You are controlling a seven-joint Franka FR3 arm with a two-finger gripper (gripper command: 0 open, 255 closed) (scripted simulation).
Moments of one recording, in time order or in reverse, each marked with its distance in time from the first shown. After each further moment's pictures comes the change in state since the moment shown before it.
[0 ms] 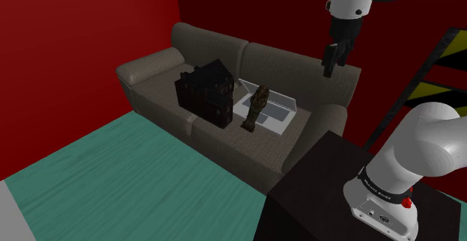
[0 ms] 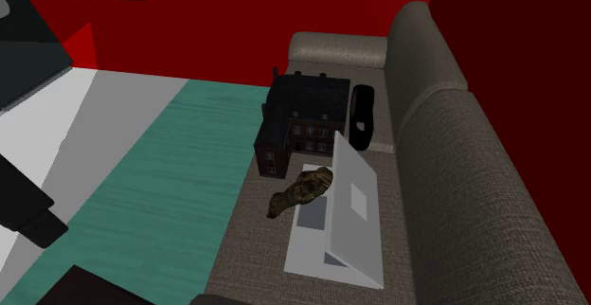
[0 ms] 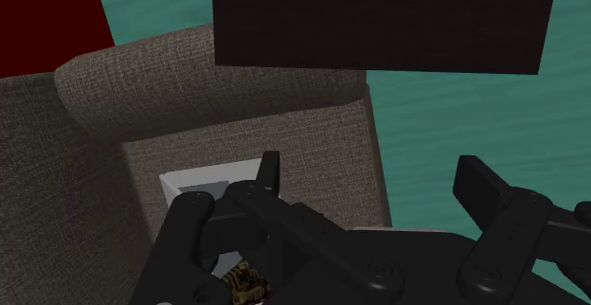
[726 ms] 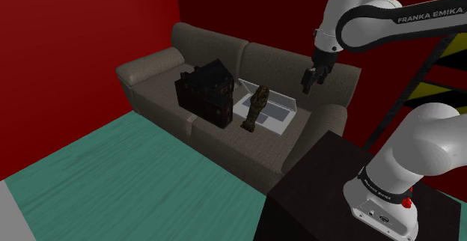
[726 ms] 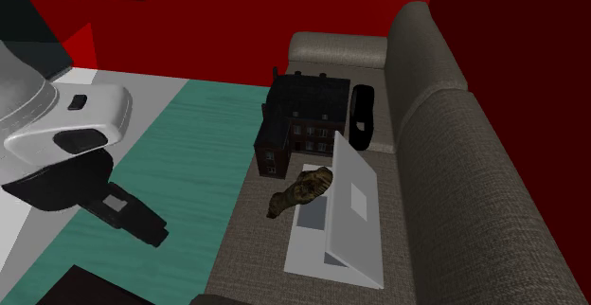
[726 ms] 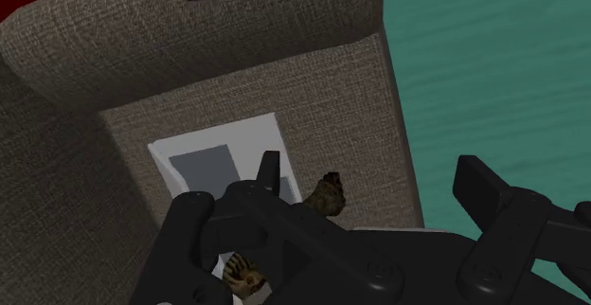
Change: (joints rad) arm -0.039 0.058 -0.056 -0.255 -0.030 0.471 0.044
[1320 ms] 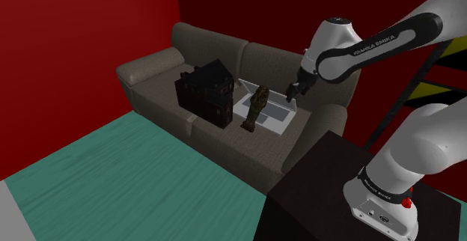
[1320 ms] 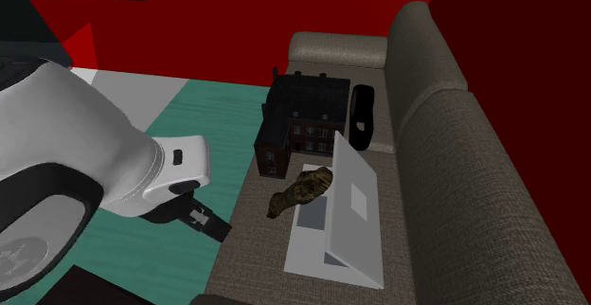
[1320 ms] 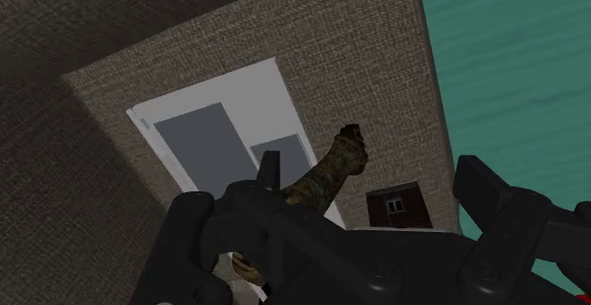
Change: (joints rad) arm -0.051 0.291 -0.067 -0.111 -0.040 0.566 0.032
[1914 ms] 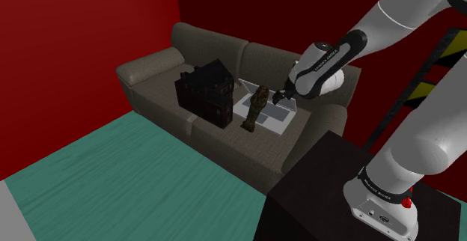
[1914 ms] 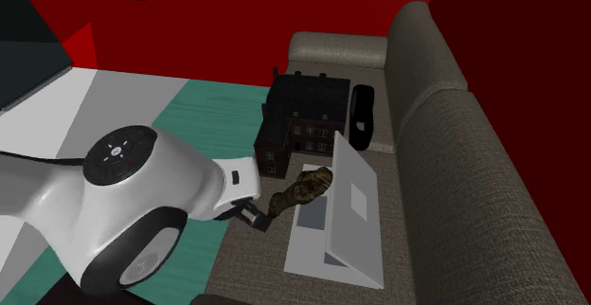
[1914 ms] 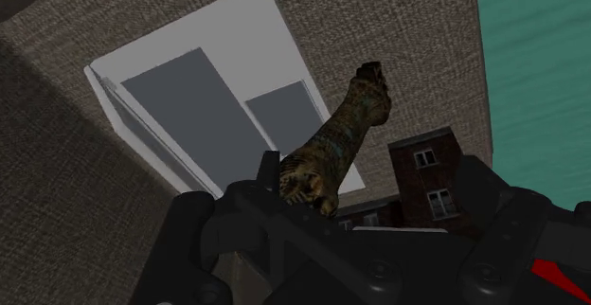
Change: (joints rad) arm 0.022 0.440 -0.054 0.081 0.183 0.523 -0.121
